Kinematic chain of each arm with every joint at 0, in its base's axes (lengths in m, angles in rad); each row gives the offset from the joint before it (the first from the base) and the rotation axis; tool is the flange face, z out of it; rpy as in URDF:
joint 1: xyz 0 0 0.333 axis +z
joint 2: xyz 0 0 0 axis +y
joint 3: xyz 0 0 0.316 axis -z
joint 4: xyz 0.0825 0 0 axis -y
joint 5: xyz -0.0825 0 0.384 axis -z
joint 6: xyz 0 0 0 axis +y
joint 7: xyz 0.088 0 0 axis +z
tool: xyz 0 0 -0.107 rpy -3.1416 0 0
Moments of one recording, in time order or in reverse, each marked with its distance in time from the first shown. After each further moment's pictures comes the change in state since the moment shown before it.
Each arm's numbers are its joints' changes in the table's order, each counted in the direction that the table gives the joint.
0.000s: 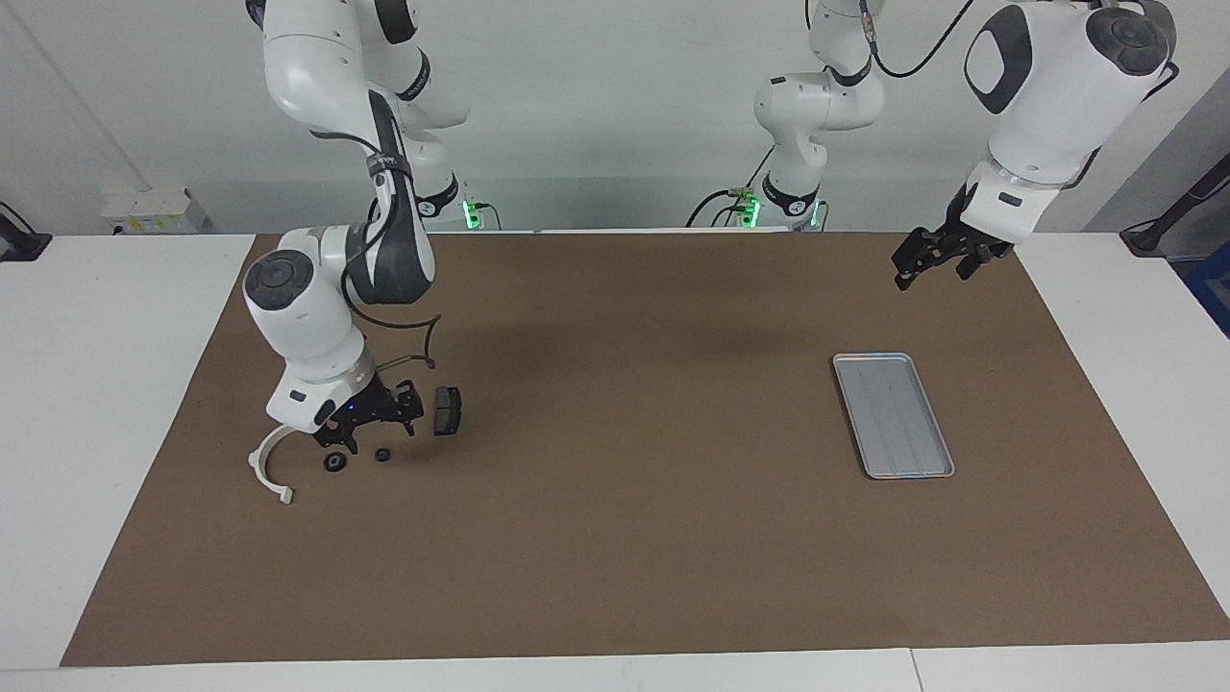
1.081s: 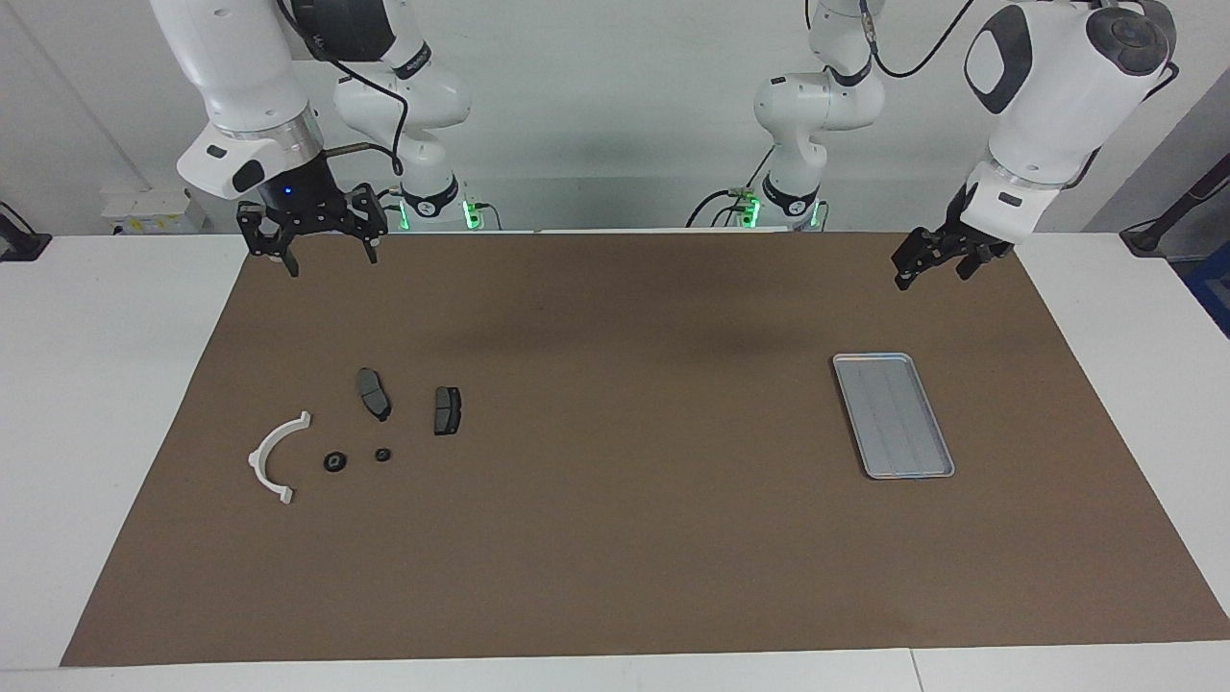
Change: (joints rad) left arm 0.000 0.000 0.000 0.000 0.000 0.000 0.000; right arm 0.033 -0.393 0.013 0.068 0.039 0.476 -0.102
